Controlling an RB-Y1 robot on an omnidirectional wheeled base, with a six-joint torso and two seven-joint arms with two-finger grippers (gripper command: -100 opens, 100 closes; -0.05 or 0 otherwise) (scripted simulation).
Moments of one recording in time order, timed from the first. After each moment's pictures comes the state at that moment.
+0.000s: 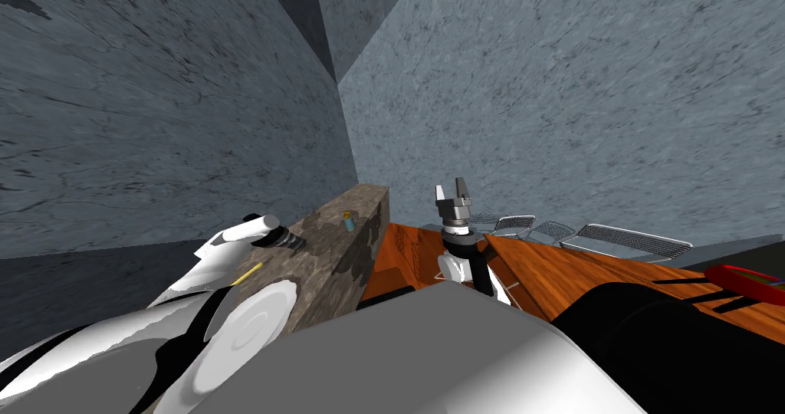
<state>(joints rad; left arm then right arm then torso) -0.64 0.73 0.14 -0.80 0.70 1.36 0.71 0.47 -0.05 0.02 -2.40 -0.05 -0.53 0.00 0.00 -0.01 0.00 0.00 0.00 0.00</state>
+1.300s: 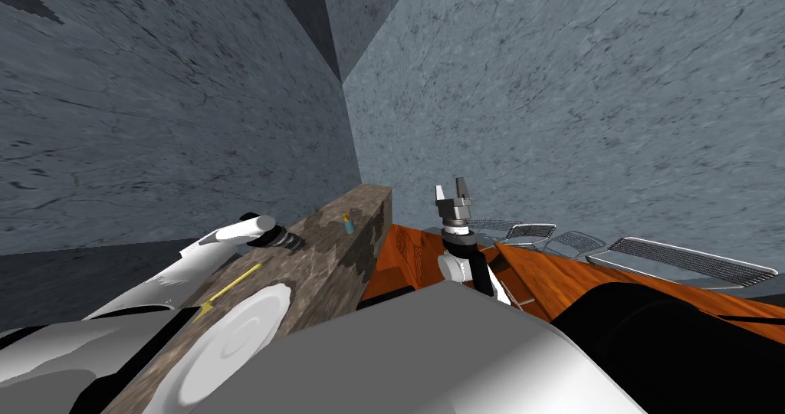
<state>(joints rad) -0.62 0.91 -0.23 -0.86 1.09 1.25 0.74 0.47 -0.05 0.02 -2.40 -0.05 -0.53 0.00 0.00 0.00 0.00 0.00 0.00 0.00</state>
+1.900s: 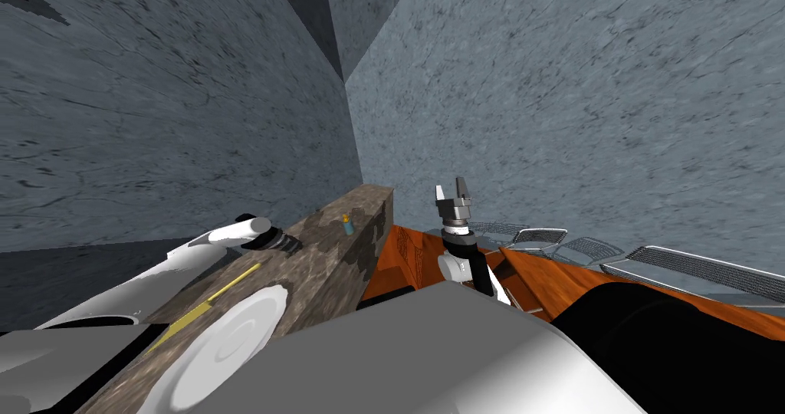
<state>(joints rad) -0.62 1.01 -0.40 -0.90 1.26 1.20 0.76 0.47 -0.05 0.02 -2.40 -0.05 -0.53 0.00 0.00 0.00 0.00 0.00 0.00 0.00</state>
